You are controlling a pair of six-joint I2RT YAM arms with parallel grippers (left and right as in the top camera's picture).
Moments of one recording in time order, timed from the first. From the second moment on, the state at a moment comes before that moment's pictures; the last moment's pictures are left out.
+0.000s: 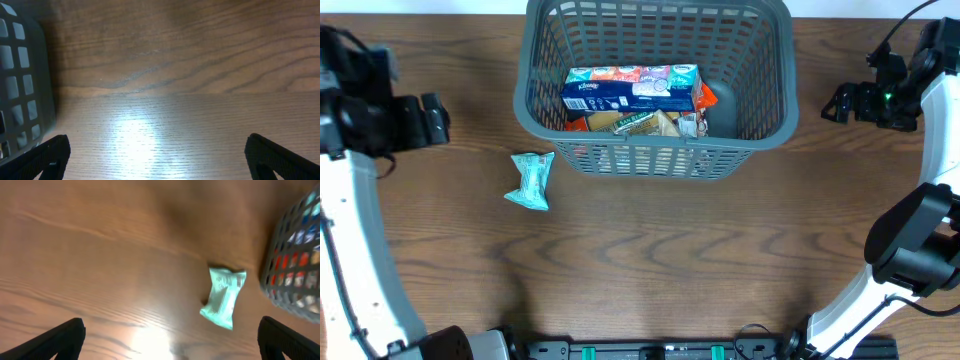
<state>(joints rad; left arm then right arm) 0.32 1.50 1.73 -1.29 0.04 0.11 -0.36 2.01 1.87 -1.20 -0.21 -0.23</state>
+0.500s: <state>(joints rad) 0.25 1.63 1.38 -1.12 0.16 0.09 -0.36 2.01 1.87 -1.20 -0.21 -0.23</state>
